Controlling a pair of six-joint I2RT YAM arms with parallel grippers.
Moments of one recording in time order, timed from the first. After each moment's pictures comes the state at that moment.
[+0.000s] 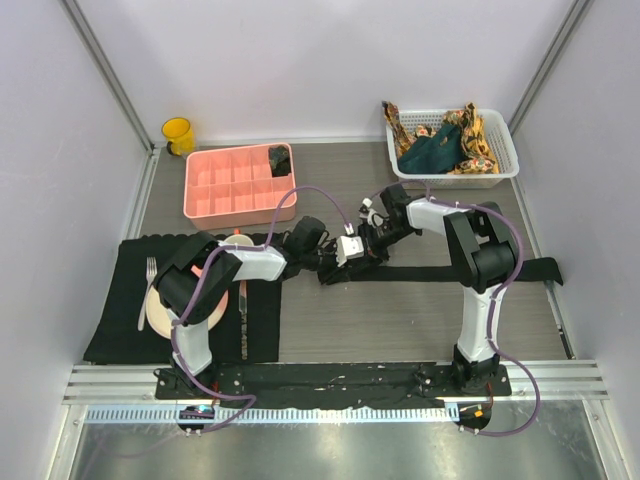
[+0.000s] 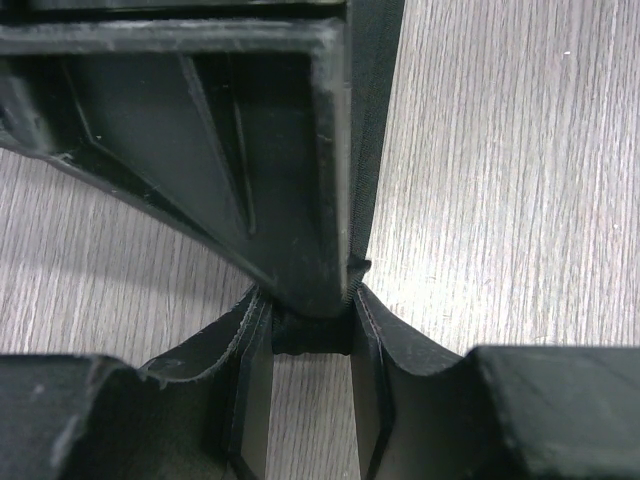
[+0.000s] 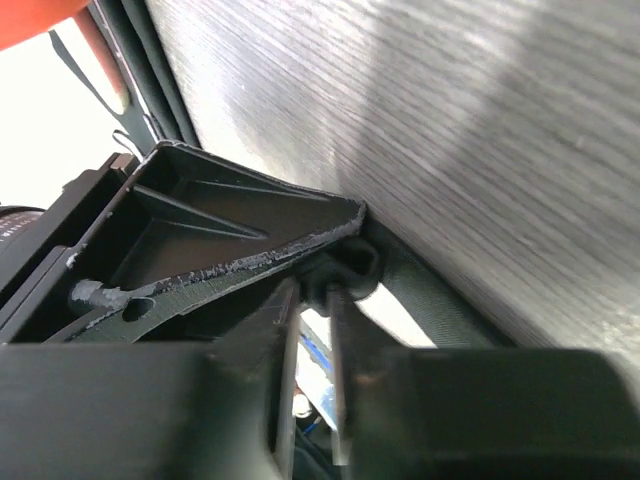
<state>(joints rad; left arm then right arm) -0.73 1.88 0.93 0.24 0.56 0.42 0.33 2.01 1.23 -0.59 -0.87 0.35</state>
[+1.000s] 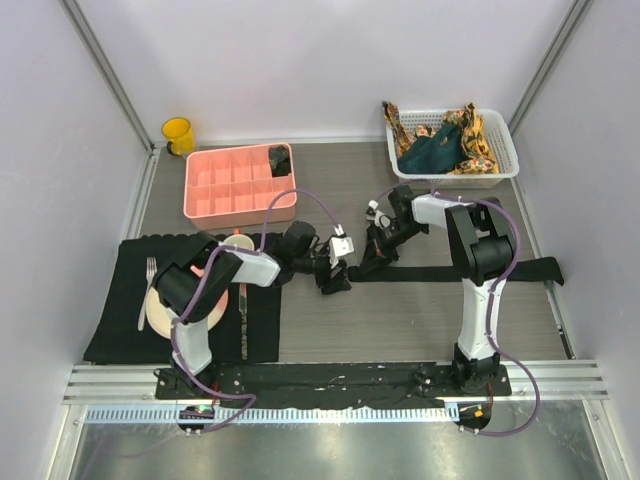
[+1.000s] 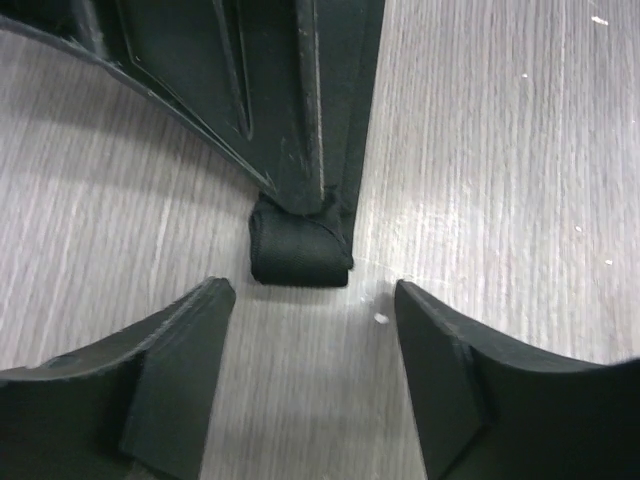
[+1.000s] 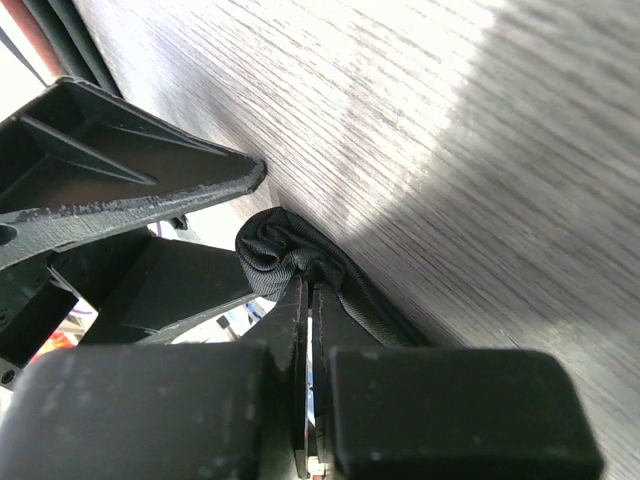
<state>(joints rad) -0.70 1.88 0.82 0.44 0.65 0.34 0.27 2.08 1.29 -0.73 -0.81 0.16</state>
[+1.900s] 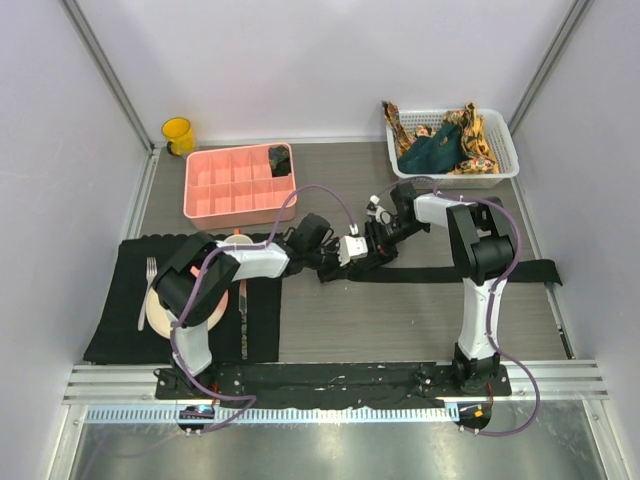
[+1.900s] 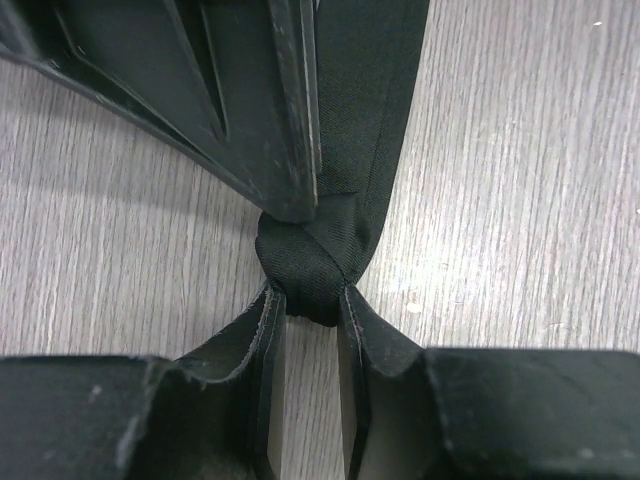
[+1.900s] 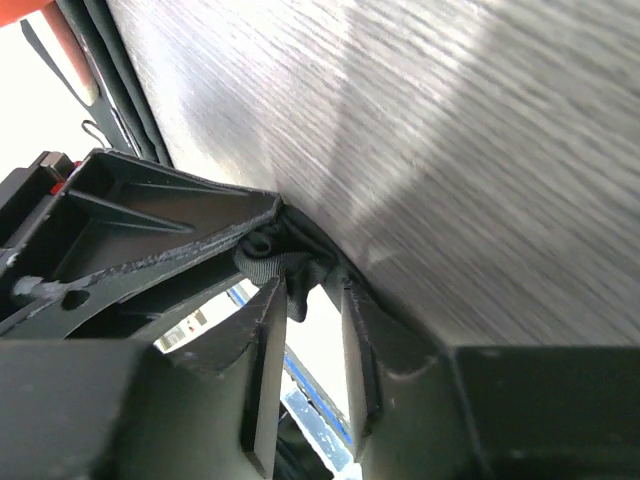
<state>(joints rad) -0.75 1.87 0.98 0.12 0.50 0.47 0.26 2.09 1.29 -0.67 -0.86 0.16</state>
